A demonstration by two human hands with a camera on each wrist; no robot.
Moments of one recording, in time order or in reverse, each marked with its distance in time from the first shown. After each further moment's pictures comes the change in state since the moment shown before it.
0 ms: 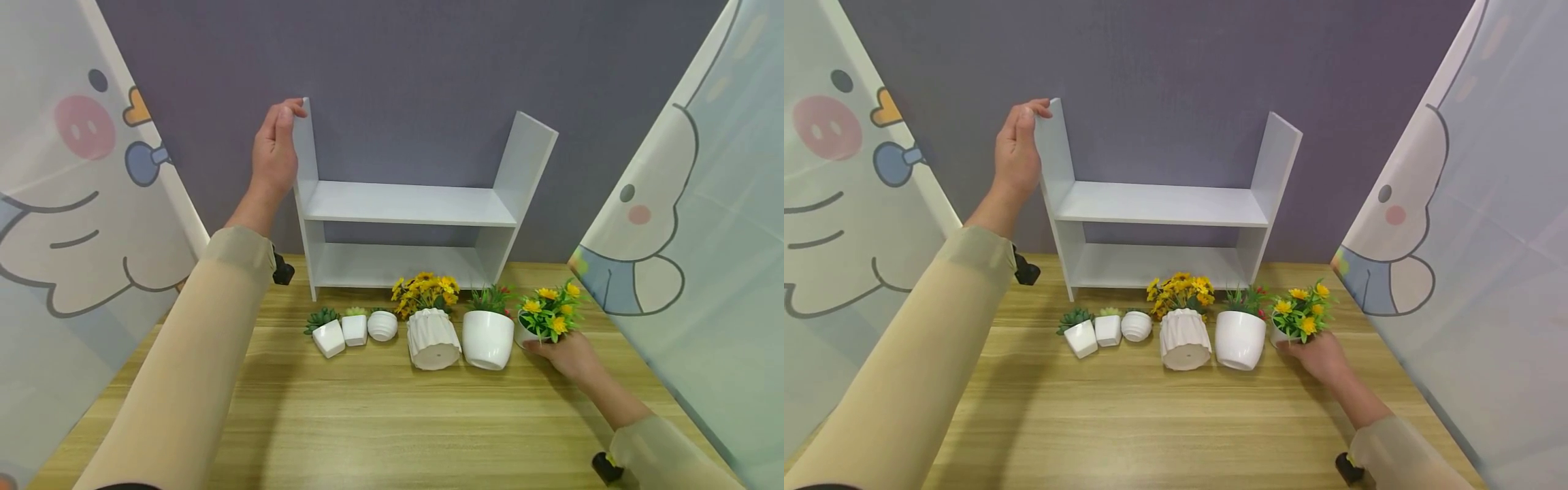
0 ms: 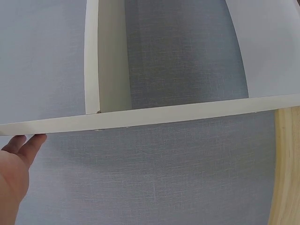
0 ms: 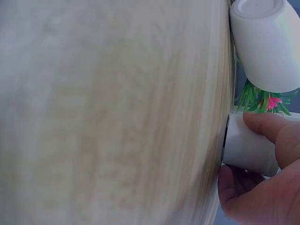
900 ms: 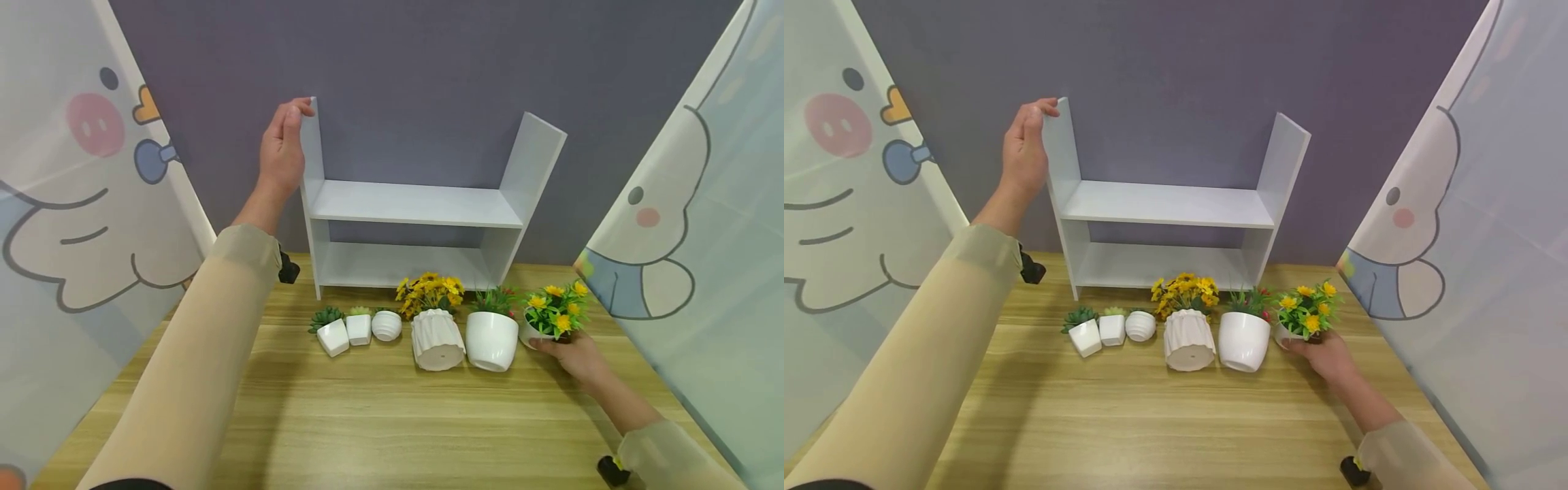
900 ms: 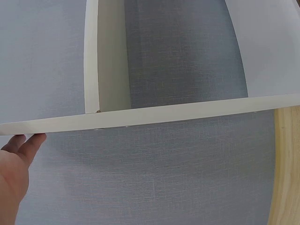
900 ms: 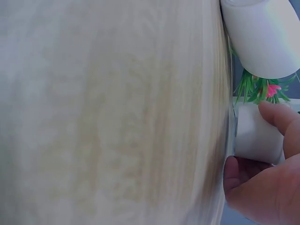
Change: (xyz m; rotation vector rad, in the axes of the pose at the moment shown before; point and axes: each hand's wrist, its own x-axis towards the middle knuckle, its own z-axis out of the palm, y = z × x) left_hand -0.002 0.002 0.003 0.006 -0.016 0.000; right_hand 0.002 0.006 -0.004 0.365 -0.128 0.231
